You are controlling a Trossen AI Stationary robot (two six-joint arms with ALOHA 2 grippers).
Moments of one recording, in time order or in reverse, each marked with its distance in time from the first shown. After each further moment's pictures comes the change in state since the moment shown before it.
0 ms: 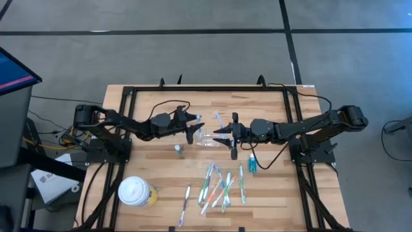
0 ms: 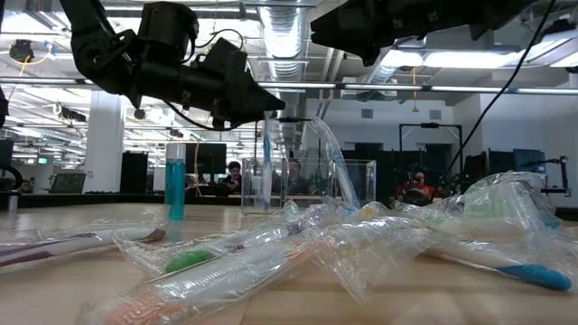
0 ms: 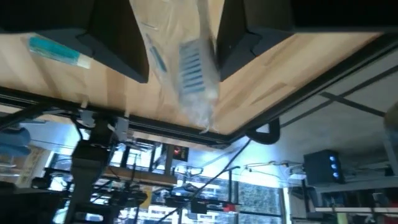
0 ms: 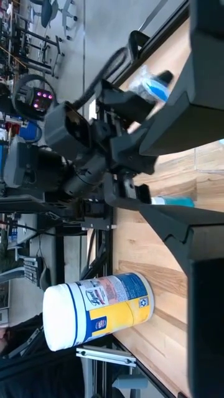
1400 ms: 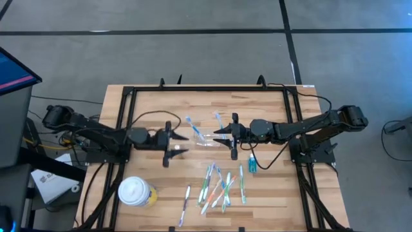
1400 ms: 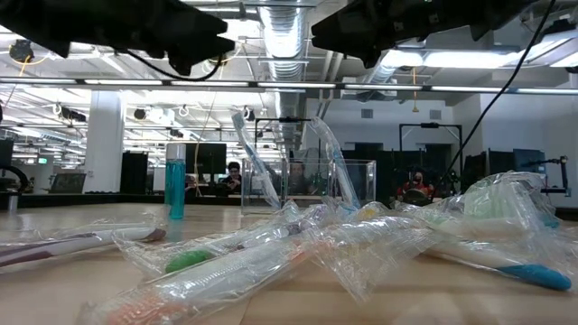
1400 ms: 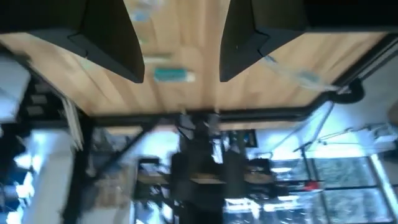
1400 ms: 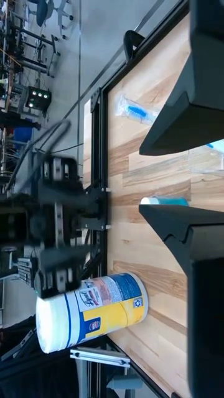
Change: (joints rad) left arm -0.347 -0.482 -0.124 -0.335 0.004 0.171; right arm 0.000 0.000 0.000 -0.021 0.000 0.001
